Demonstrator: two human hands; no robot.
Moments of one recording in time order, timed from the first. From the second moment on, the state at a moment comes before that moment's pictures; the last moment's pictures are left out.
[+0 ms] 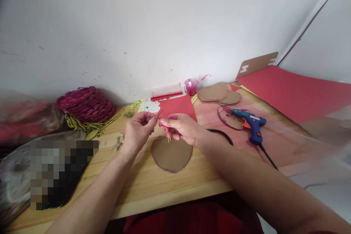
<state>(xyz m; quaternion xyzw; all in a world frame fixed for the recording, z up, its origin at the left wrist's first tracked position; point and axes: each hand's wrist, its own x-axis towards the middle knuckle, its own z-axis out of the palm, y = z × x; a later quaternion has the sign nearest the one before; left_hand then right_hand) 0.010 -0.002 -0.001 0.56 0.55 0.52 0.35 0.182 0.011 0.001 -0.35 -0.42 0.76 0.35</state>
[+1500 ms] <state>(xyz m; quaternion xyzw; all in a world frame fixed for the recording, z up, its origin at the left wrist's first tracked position) 0.015 -0.010 -0.006 0.50 0.47 0.45 0.58 0.182 0.010 -0.010 -0.37 -0.72 0.31 0.50</state>
